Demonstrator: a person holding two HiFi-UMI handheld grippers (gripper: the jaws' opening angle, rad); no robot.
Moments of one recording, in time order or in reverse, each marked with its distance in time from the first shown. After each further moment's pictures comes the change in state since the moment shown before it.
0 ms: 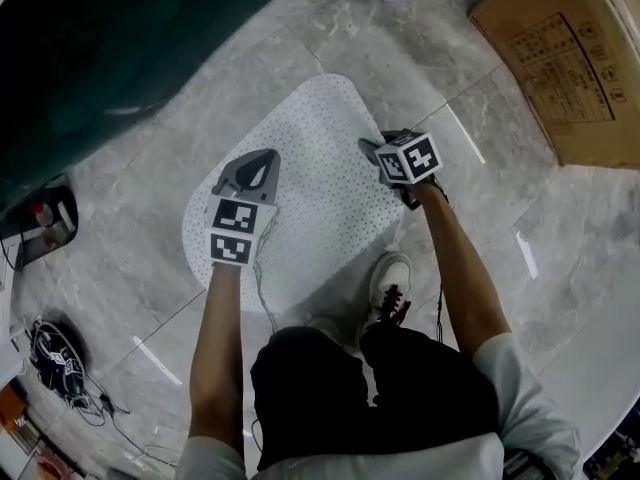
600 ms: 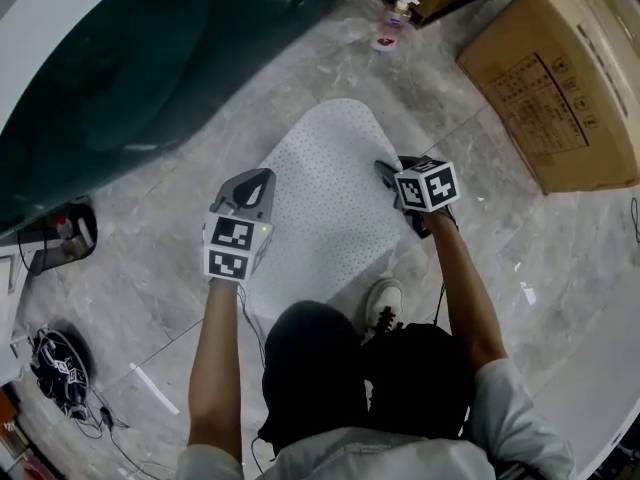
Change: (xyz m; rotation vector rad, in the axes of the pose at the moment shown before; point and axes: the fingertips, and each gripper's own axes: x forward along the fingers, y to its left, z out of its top) left arm -0.047 0.025 0.066 0.048 -0.040 0.047; right arm -0.093 0.005 0.066 0.041 -0.098 -0.061
